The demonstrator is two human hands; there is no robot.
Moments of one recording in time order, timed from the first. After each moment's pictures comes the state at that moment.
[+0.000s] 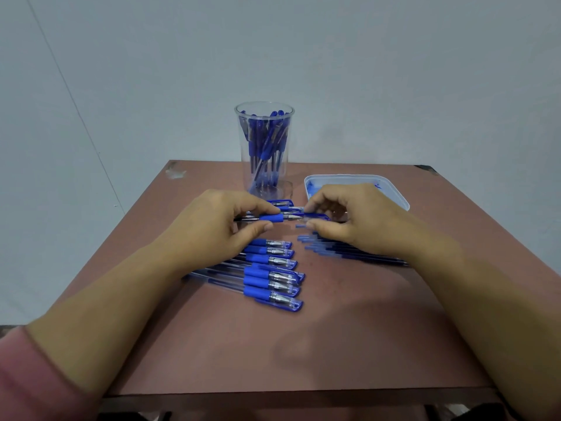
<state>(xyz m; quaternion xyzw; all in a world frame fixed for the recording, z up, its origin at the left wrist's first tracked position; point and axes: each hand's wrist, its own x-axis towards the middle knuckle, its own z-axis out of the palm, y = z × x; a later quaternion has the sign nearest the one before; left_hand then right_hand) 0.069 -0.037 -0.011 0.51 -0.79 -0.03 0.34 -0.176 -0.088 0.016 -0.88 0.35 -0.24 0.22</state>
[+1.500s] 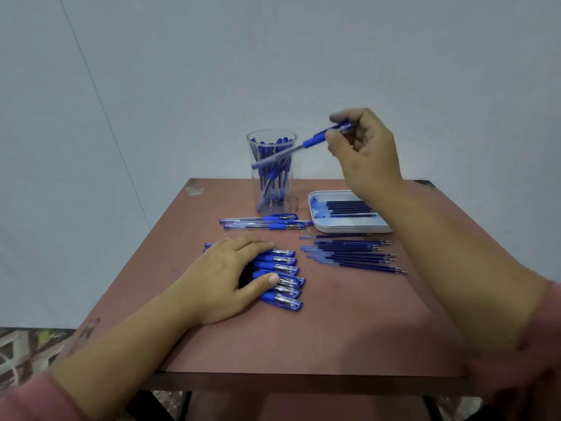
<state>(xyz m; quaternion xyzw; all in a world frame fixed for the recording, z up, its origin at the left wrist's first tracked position) 0.062 0.017 -0.030 0.56 -0.80 -0.02 0.20 -0.152 -0.113 0.073 -0.71 0.28 -0.59 0.28</state>
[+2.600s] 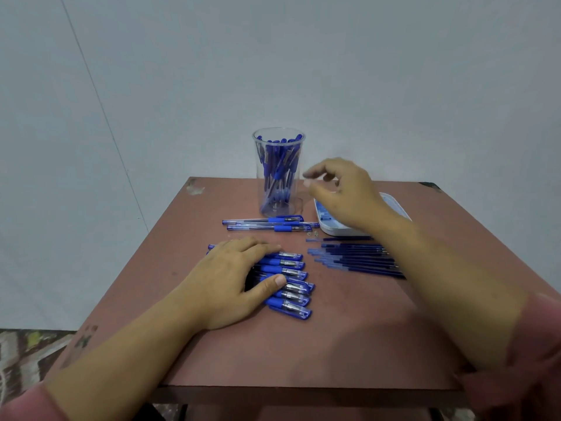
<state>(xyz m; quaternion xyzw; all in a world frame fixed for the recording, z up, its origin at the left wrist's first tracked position) 0.067 0.007 -0.038 0.57 -0.80 -0.04 0.21 -0.138 -0.128 0.031 -0.83 0.37 -0.39 0.14</state>
